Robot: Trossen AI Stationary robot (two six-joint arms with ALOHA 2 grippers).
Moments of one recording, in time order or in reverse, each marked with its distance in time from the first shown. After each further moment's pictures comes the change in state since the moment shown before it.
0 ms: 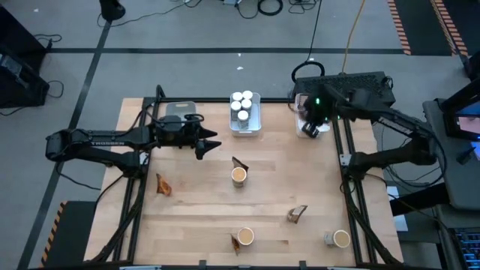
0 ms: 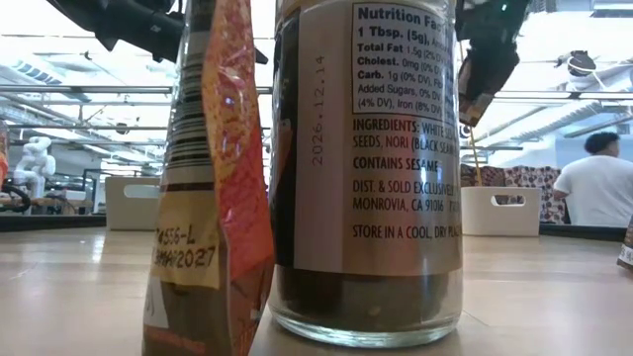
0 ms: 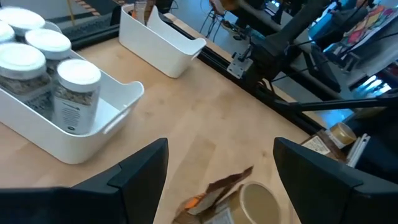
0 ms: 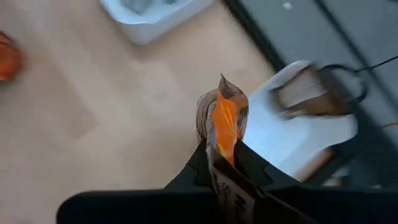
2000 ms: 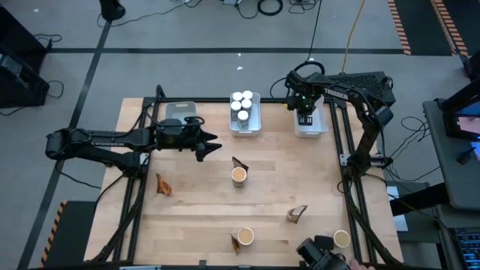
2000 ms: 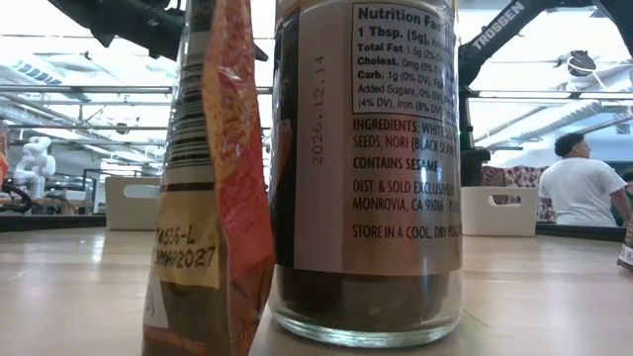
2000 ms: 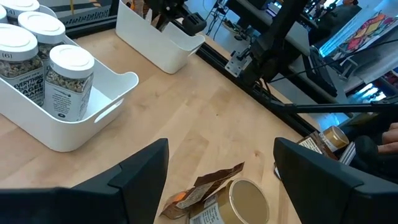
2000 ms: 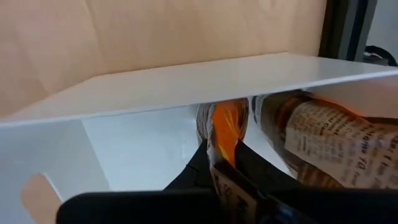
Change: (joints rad) left arm -0.046 0.000 0.001 -0.010 -0.047 -0.066; right arm -0.391 0.617 0.003 0.174 -0.034 -0.821
